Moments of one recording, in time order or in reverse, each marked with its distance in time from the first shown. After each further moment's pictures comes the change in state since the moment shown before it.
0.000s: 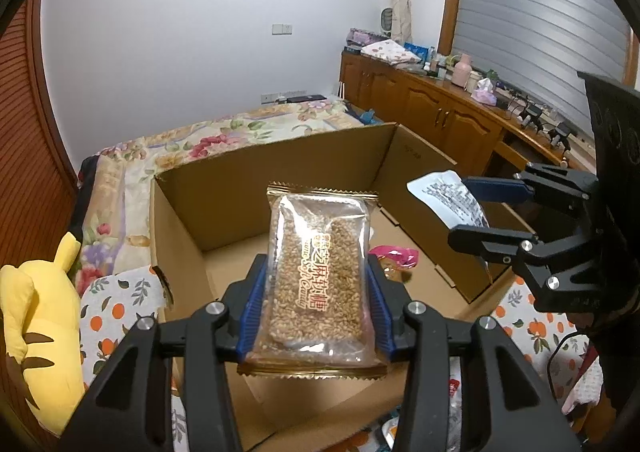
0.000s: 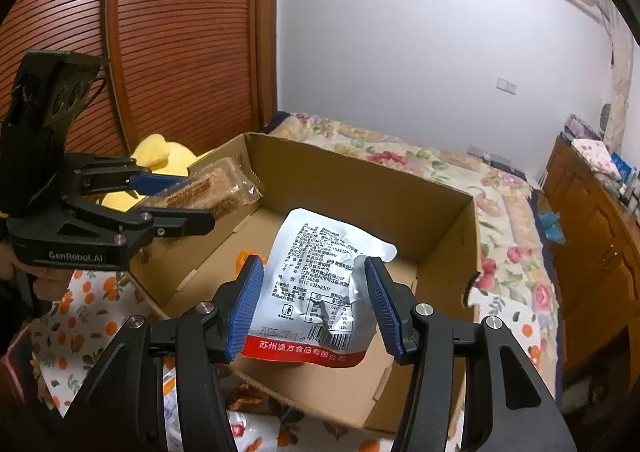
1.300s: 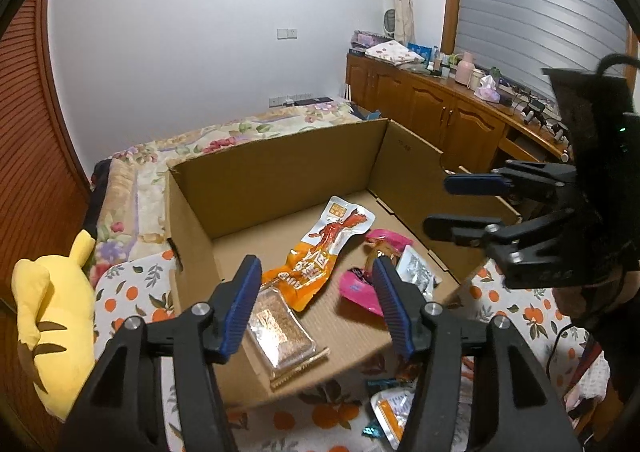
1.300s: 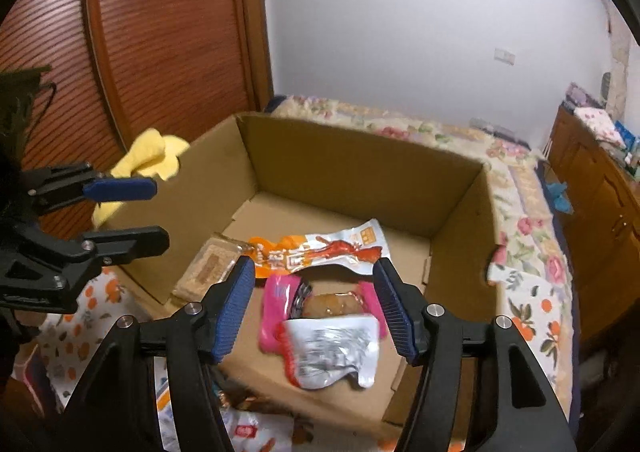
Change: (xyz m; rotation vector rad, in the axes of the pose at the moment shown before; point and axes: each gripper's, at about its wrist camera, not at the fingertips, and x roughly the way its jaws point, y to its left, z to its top) left arm -0.036 -0.015 -0.018 0.017 -0.025 0.041; right arm -0.003 -0.002 -0.006 0.075 0.037 0.014
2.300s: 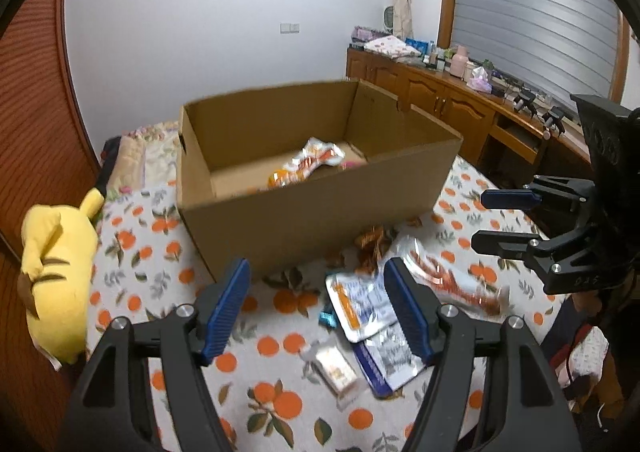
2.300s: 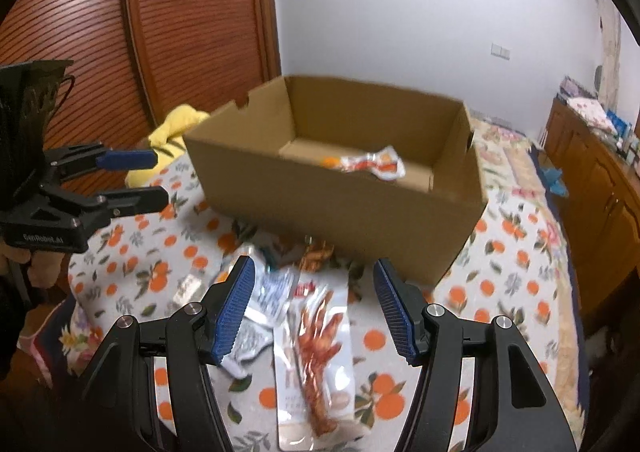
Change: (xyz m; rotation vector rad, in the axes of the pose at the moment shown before) left arm -0.060 -0.038 -0.099 -0.026 0.027 0.004; right arm -0.068 0.044 -0.113 -0.002 0.037 0.014
